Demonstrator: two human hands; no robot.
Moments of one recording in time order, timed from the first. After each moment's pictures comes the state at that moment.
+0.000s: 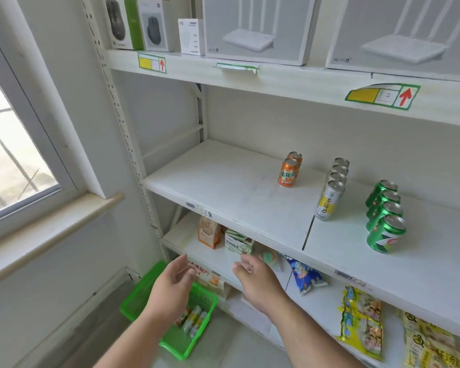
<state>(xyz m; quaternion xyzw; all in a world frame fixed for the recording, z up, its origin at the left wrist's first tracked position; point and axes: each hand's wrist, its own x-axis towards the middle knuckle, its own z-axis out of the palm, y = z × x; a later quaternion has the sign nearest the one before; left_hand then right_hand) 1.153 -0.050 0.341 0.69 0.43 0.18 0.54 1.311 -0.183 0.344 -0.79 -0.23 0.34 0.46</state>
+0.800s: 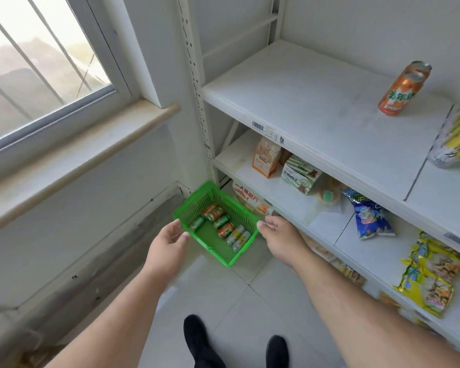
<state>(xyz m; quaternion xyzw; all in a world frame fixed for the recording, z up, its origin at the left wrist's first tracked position) 1.023 0.033 0.257 0.60 0.60 0.15 0.51 1.250 -0.087 0.242 -0.80 -0.23 0.43 0.35</state>
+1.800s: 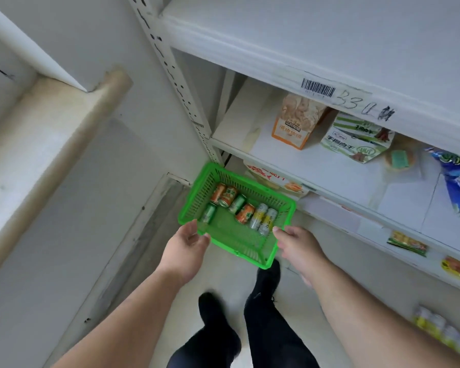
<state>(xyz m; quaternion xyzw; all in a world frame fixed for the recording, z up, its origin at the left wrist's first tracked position) 1.113 0.280 0.070 0.65 0.56 -0.09 0.50 1.277 0.094 0.008 -0.78 0.07 0.50 0.38</state>
